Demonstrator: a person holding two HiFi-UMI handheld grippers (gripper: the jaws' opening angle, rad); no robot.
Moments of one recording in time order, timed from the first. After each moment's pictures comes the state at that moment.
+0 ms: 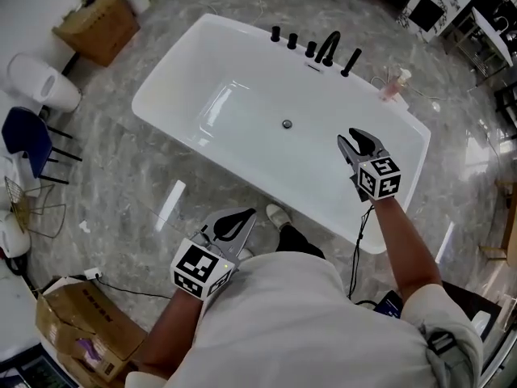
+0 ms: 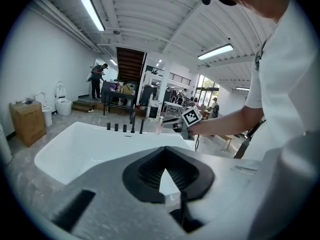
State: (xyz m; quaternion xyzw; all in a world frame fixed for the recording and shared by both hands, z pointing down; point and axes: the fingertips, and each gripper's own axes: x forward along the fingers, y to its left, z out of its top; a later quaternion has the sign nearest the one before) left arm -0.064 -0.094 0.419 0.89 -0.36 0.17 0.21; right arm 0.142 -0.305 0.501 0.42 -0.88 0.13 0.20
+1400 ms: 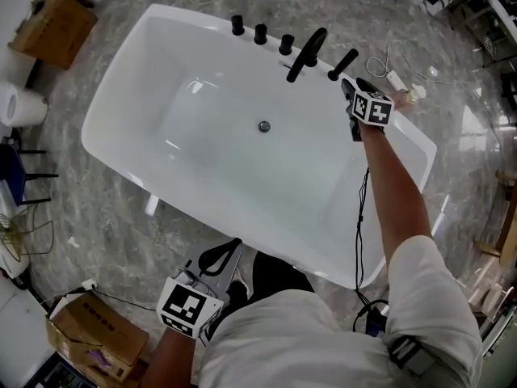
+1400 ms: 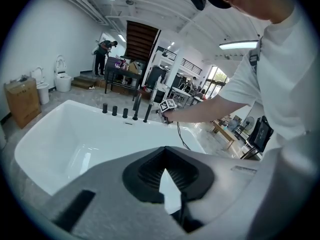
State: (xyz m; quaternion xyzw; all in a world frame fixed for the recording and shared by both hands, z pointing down) left arm 0.017 -0.308 0.520 0.86 -0.35 0.22 0.31; right arm 0.308 -0.707 0.720 0.56 -0.76 0.24 0.23
